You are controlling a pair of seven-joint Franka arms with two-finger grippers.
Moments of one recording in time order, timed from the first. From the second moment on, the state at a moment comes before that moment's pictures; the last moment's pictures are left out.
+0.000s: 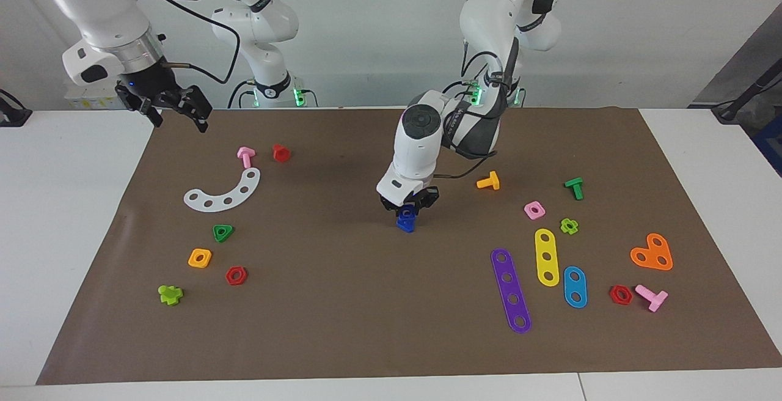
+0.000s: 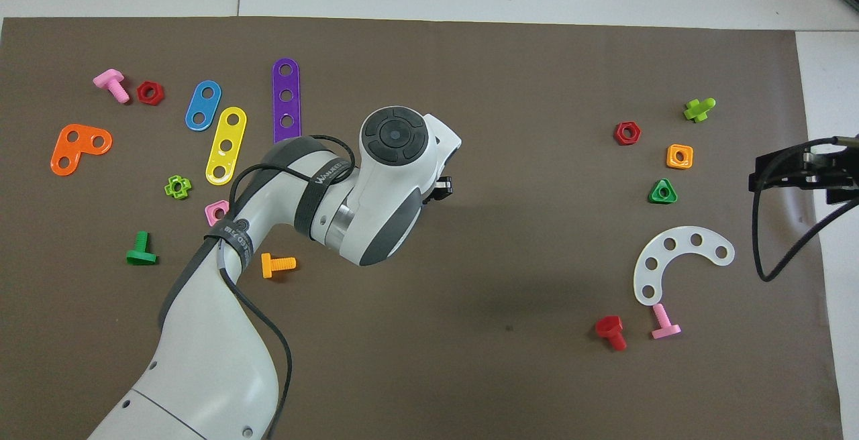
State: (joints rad) left arm -0.64 0.50 0.00 -1.58 -0.05 2.07 -0.62; right arm 0.06 -0.03 -0.10 -1.61 -0.01 1.55 0.14
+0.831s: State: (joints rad) left arm -0.65 0.50 0.00 -1.62 -0.05 2.13 -0.62; right arm 0.06 -0.03 -0.10 -1.61 -0.01 1.55 0.14
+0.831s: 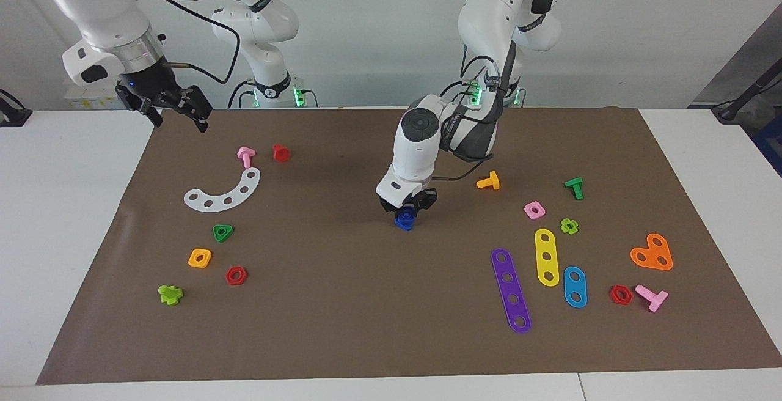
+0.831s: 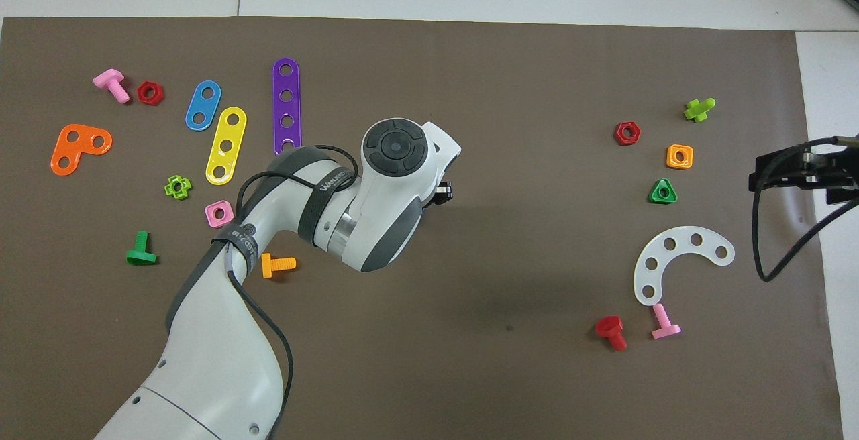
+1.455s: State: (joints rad) left arm -0.65 0.50 0.00 -1.59 -0.05 2.10 -0.62; right arm 0.06 -0.03 -0.10 -1.61 -0.01 1.55 0.14
